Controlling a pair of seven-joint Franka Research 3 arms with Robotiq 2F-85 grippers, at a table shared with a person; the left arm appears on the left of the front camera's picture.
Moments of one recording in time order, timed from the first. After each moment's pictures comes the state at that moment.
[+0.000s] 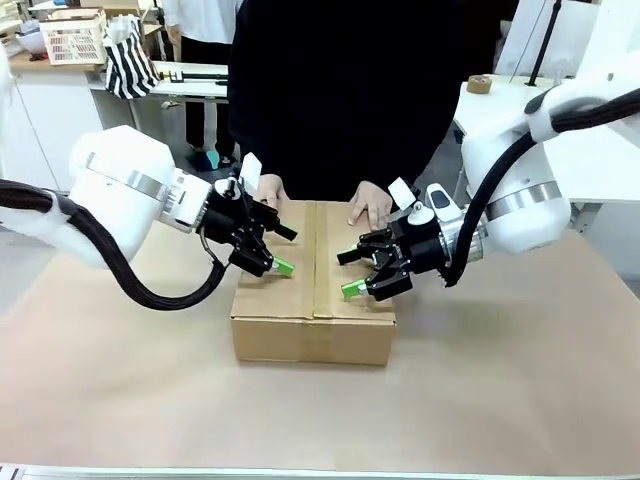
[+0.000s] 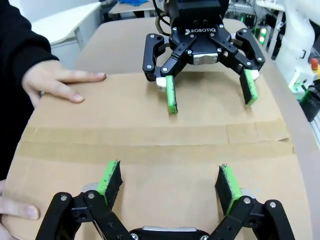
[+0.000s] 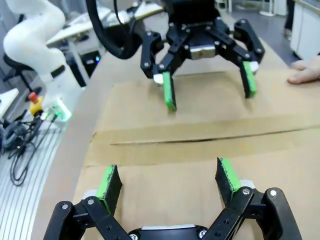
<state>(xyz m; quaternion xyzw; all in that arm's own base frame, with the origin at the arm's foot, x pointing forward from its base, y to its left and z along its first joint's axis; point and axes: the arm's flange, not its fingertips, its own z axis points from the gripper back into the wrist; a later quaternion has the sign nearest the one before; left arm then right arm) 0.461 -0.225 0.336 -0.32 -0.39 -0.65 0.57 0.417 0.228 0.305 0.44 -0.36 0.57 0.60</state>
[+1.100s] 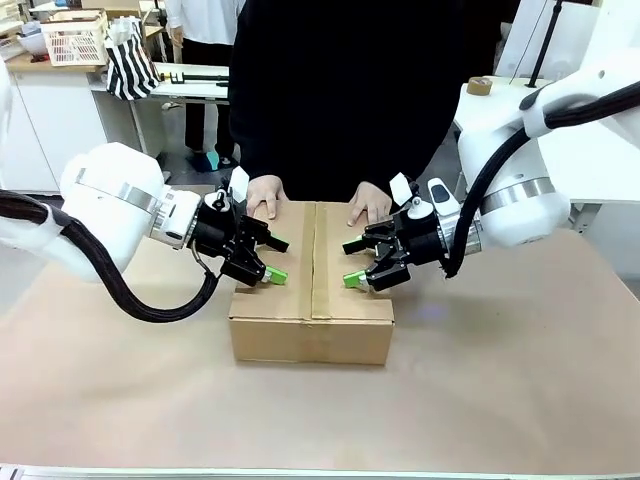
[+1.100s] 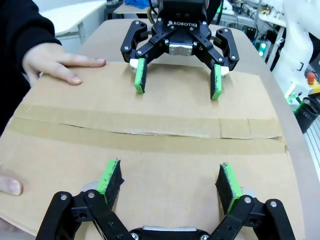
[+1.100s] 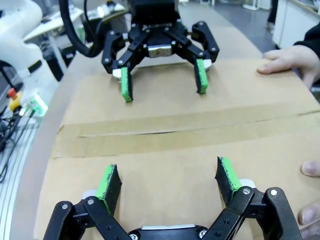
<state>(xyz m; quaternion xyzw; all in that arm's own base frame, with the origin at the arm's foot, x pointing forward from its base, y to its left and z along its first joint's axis) 0.453 -0.210 0.319 -0.36 -0.39 -0.61 0.59 0.437 0.217 0.308 0.39 -0.38 0.57 0.62</state>
